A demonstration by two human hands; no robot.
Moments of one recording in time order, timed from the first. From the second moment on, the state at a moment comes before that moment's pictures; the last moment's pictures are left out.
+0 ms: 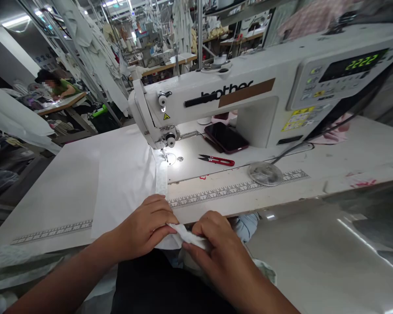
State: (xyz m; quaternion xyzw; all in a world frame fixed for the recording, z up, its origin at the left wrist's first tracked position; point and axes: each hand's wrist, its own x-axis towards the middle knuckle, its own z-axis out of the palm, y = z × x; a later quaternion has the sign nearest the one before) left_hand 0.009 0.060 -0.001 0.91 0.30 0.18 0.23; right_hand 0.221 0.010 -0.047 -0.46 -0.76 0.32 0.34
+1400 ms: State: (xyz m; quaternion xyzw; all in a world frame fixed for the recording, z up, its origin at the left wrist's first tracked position) left_hand 0.027 0.075 0.021 0.92 0.22 0.12 0.30; right_hand 0.227 -0.021 -0.057 -0.39 -0.75 0.36 0.41
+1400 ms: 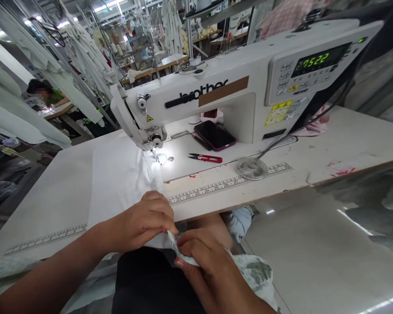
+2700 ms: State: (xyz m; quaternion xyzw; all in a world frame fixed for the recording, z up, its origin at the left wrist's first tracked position) left_hand 0.013 0.127 -0.023 0.85 0.51 0.13 0.06; right_hand 0.207 0.018 -0.019 -0.23 -0.94 -0.03 0.26
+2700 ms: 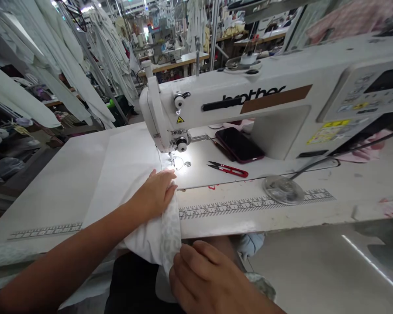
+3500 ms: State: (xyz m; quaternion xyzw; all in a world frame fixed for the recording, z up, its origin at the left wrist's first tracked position) left_hand -0.020 0.151 -0.036 0.85 0.51 0.10 0.08; right_hand 0.226 0.047 -0.055 -0.22 -0.93 0.02 0.28
